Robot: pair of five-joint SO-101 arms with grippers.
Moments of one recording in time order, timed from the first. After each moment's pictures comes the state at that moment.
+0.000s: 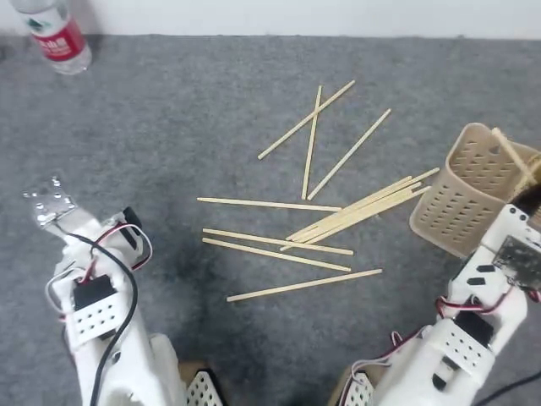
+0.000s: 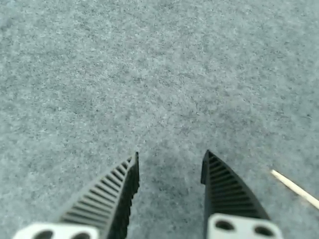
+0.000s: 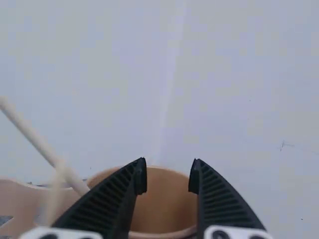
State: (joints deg) left arm -32.2 -53.6 80.0 29.4 16.0; right arm 36.1 -65.8 88.4 -25.8 10.6
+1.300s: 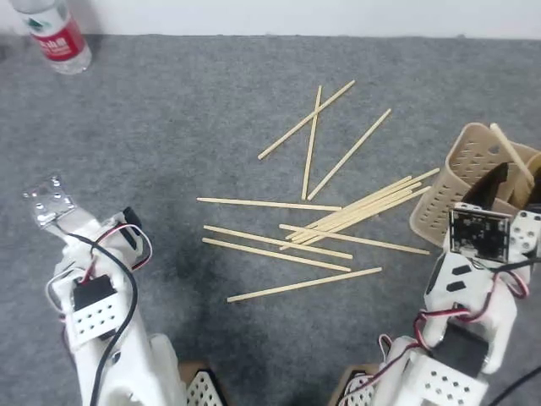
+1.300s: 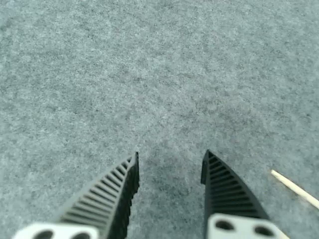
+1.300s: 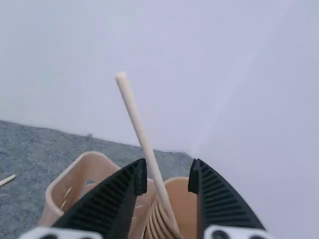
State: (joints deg) left arm -32.2 -53.6 80.0 29.4 16.0; right arm 22.0 -88.0 71.2 23.5 25.6
